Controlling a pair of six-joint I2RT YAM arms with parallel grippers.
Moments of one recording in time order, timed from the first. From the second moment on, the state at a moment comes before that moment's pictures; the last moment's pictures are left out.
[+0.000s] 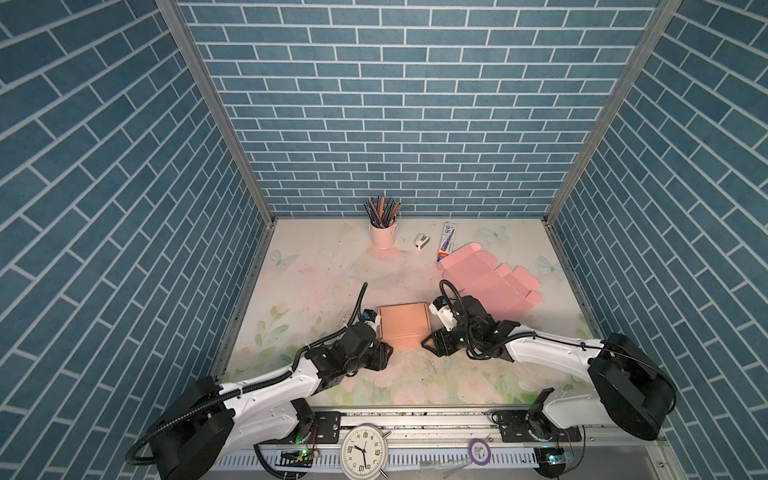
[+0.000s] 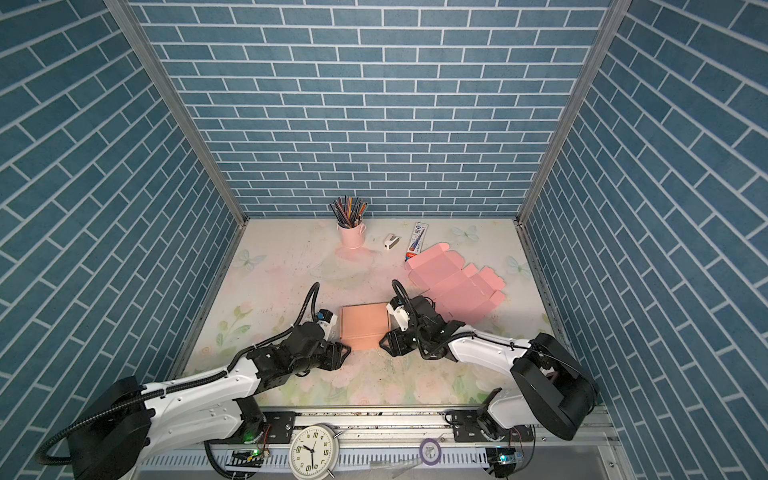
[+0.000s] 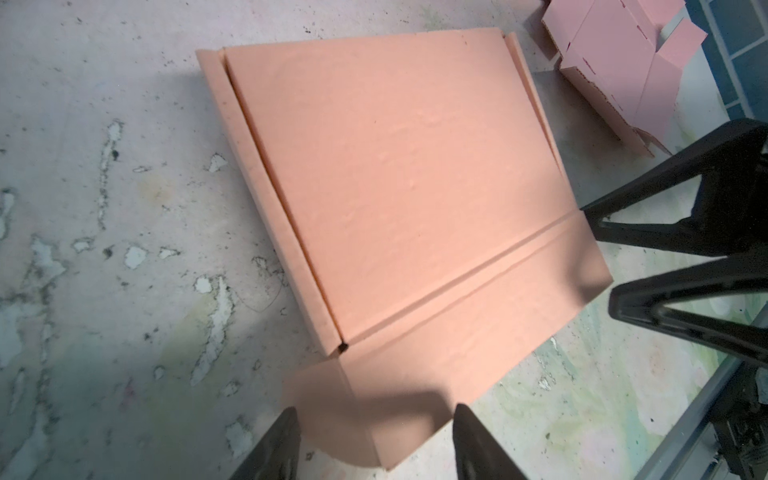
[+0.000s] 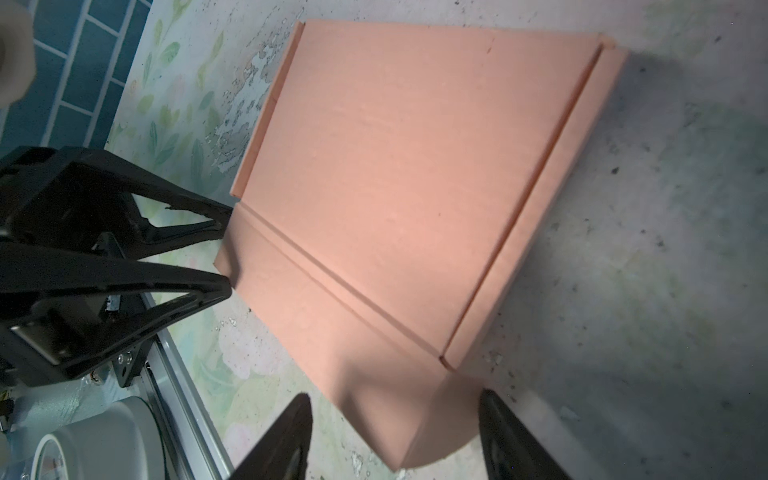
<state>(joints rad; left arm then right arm) -0.85 1.06 0.33 -0.07 0.01 -0.64 0.82 1.37 0.57 -0.05 -0.36 0.40</state>
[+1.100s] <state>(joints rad) -0.89 1.05 0.31 -0.01 0.02 -0.68 0.85 1.38 0.57 -0.03 -0.35 0.45</state>
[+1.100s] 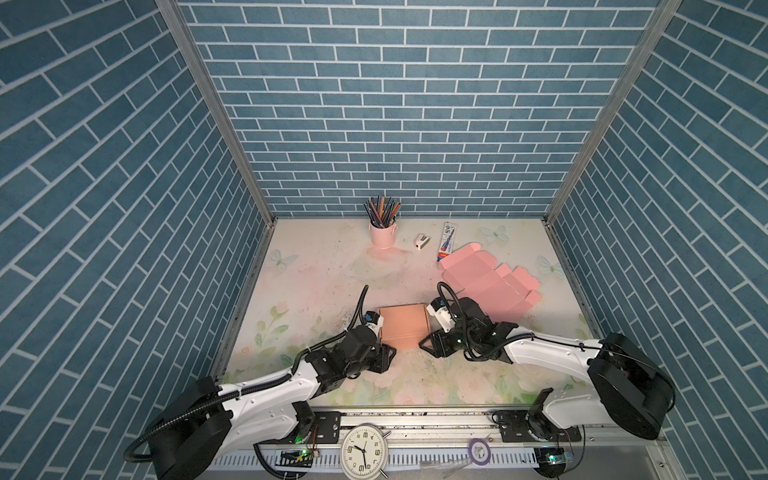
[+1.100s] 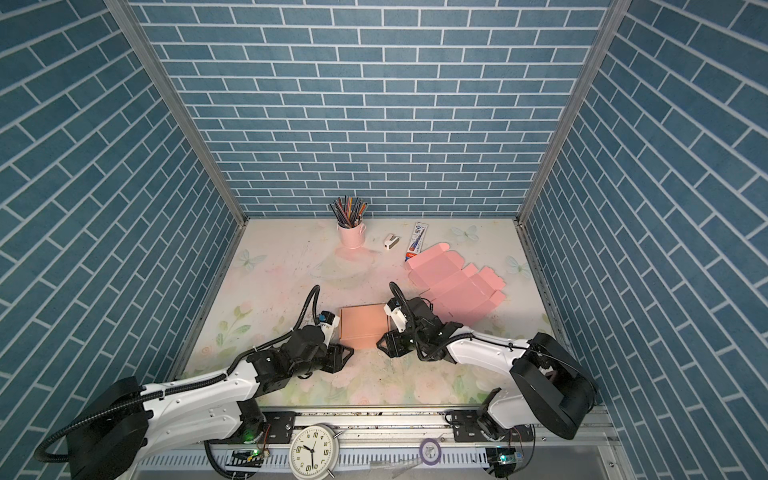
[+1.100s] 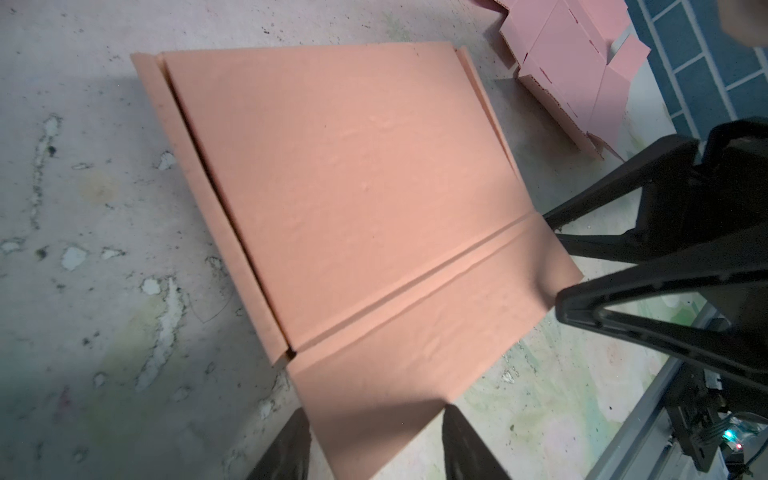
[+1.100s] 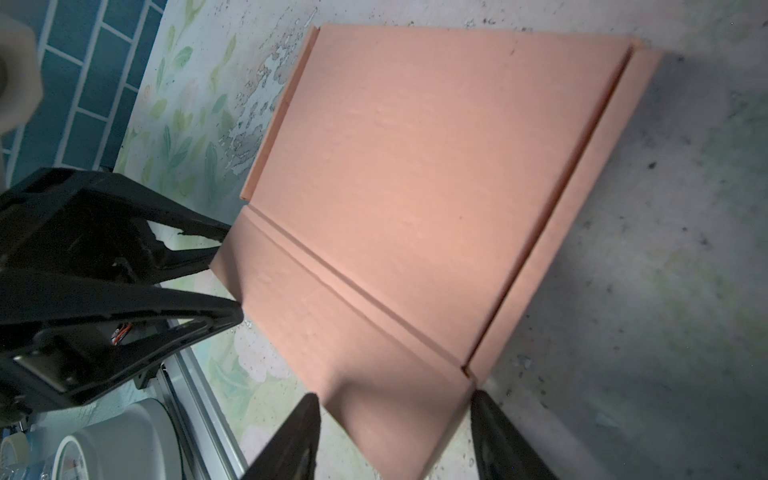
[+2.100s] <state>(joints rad) -0.89 1.05 0.29 -0.02 -0.03 -0.68 0.85 1.42 0.56 0.01 -0.33 0.45</state>
